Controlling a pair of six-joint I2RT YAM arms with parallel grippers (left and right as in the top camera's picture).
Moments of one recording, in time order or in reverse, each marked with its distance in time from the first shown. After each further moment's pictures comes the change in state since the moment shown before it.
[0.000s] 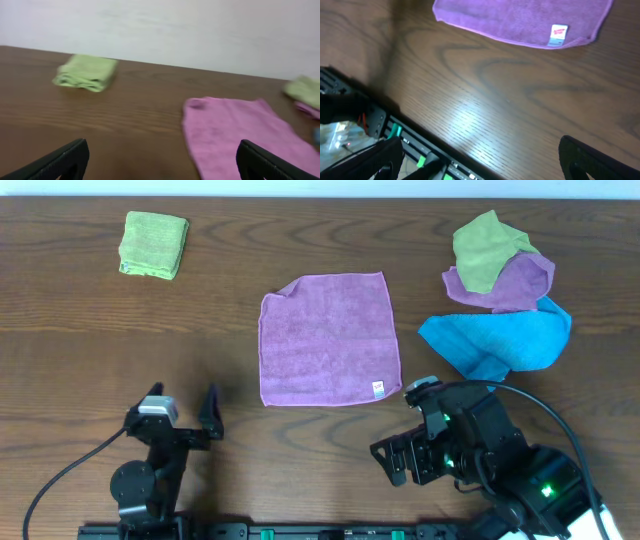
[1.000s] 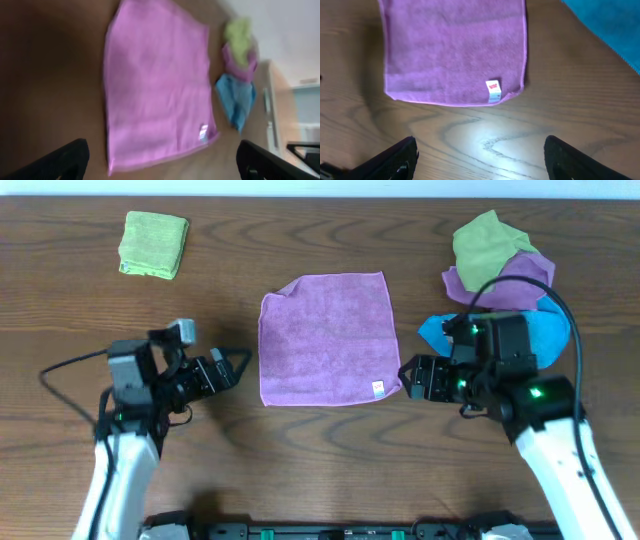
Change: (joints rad) left arm -0.002 1.173 0.540 -0.132 0.466 -0.270; right arm -0.403 0.355 0.082 0.179 -0.067 -0.010
